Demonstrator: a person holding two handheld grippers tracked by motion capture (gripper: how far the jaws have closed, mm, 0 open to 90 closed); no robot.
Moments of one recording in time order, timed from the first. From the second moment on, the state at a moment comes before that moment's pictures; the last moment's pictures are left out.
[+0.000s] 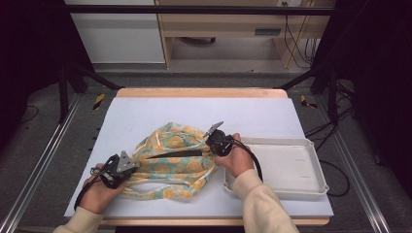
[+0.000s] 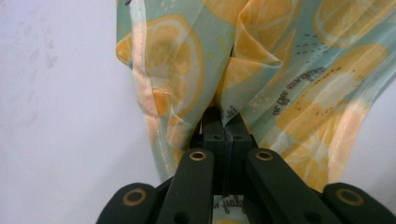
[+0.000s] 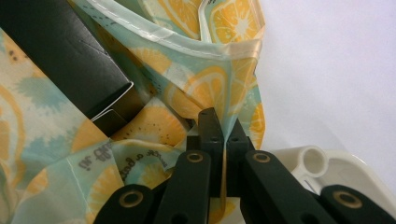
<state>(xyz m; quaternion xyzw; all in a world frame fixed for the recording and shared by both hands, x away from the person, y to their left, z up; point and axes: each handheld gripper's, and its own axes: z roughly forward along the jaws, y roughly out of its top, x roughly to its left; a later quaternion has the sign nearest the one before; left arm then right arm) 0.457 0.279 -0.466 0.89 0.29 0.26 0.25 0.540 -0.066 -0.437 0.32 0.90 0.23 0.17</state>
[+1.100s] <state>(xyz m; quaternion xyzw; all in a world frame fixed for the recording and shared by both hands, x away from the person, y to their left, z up) 0.441 0.279 -0.455 0.88 0.30 0.24 0.29 0.521 -0.072 -0.419 0.31 0.88 0.30 0.21</state>
